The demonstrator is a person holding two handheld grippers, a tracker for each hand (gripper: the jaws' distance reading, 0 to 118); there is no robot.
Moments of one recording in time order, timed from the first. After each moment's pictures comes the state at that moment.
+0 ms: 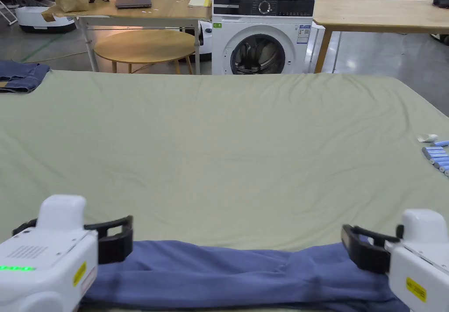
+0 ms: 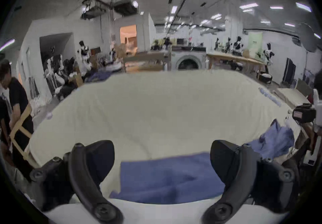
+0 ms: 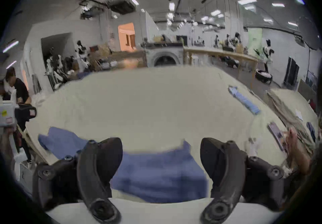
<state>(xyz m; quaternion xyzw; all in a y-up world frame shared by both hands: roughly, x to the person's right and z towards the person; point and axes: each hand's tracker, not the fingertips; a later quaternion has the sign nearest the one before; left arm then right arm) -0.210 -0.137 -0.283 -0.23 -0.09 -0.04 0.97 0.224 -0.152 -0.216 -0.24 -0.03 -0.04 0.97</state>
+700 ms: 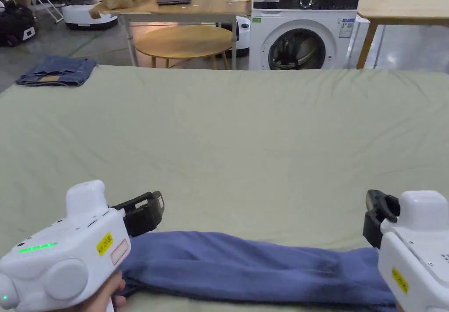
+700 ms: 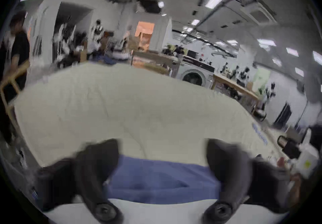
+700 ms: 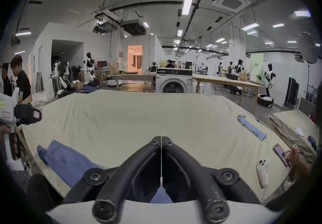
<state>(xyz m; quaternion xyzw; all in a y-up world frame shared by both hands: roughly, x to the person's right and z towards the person) -0.298 -0.161 -0.293 -0.27 -0.07 0.16 0.95 0.141 -0.152 -0.232 -0.15 -0.04 0.00 0.99</state>
